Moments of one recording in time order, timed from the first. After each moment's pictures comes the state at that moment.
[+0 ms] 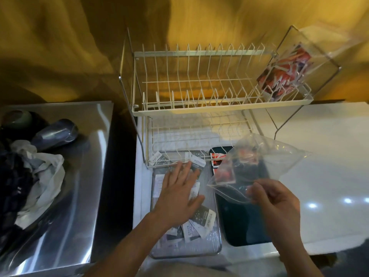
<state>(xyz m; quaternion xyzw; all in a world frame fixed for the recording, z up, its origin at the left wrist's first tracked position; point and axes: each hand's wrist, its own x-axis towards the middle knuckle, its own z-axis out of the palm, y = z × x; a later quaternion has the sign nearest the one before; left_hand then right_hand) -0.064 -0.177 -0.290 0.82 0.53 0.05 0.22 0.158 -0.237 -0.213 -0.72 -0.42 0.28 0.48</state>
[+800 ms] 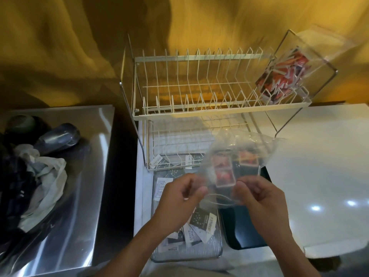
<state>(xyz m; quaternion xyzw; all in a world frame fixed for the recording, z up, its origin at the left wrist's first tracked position) -0.061 -0.193 -0.225 0.60 0.49 0.36 0.52 0.131 -0.228 -0.183 -0.64 -0.47 0.38 0.47</state>
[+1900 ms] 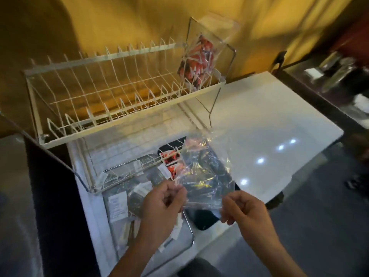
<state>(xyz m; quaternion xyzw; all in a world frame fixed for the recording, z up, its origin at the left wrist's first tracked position) -0.017 -0.202 -0.234 0.57 0.45 0.33 0.61 0.152 -0.311 -0.198 -0.74 -0.29 0.38 0.48</state>
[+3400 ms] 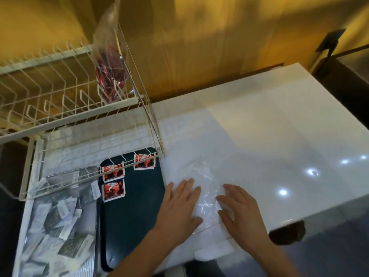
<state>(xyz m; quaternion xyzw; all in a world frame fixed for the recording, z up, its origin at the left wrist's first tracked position) 0.261 -0.205 -0.281 0.87 0.45 -0.12 0.16 0.448 -0.271 -0.316 -0.73 -0.63 0.21 0.15</state>
